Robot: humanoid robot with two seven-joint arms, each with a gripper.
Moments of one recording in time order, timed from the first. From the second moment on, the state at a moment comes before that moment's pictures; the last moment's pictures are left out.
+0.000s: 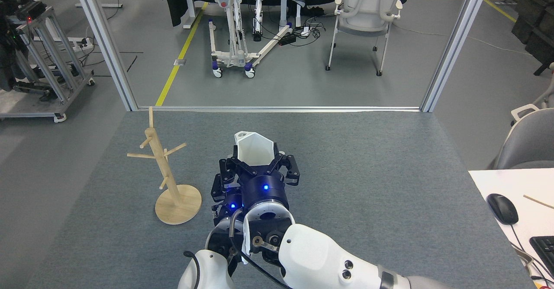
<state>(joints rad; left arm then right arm) -0.34 -0.13 -0.35 -1.37 -1.36 0.24 -0.05 -0.77 0.03 1.13 -1.48 0.92 1.05 0.26</state>
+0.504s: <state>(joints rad) -0.36 -0.12 -0.33 -1.35 -1.35 0.23 -0.07 -0.76 0.02 1.13 -1.46 0.92 1.02 0.24</state>
